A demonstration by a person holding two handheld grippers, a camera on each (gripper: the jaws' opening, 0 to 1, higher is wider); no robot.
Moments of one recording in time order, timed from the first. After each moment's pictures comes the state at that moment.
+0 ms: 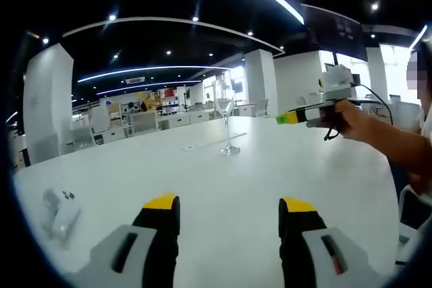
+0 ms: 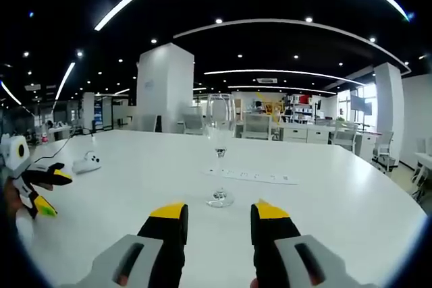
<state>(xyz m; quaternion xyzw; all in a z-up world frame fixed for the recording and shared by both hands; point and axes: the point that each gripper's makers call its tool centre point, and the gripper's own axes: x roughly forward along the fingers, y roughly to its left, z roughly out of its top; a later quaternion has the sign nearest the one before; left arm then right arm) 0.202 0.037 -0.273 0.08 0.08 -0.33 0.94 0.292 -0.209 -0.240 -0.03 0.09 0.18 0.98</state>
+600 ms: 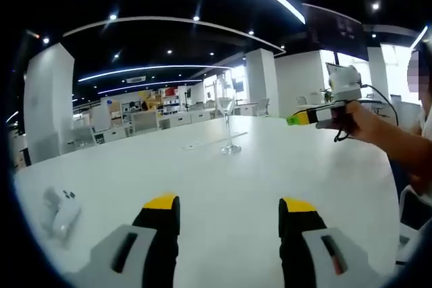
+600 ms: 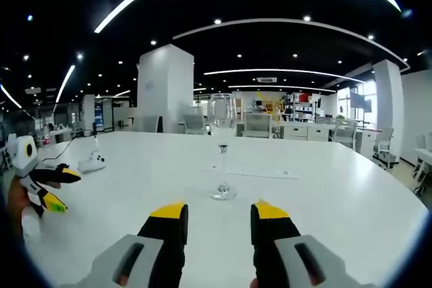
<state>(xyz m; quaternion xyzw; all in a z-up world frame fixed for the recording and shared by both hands) 0.203 0.038 -0.274 0.08 0.08 -0.33 0.94 0.272 -0.213 -0.244 -0.02 0.09 0.18 0.98</state>
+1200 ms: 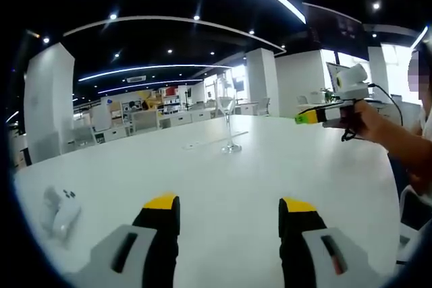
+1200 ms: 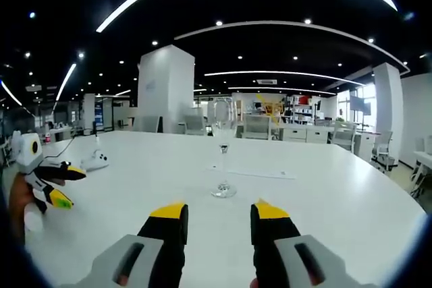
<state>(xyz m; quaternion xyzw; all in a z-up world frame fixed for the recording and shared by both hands) 0.203 0.038 -0.275 0.08 0.08 -0.33 0.94 0.260 -0.216 -0.243 -0.03 0.09 0.18 0.98</state>
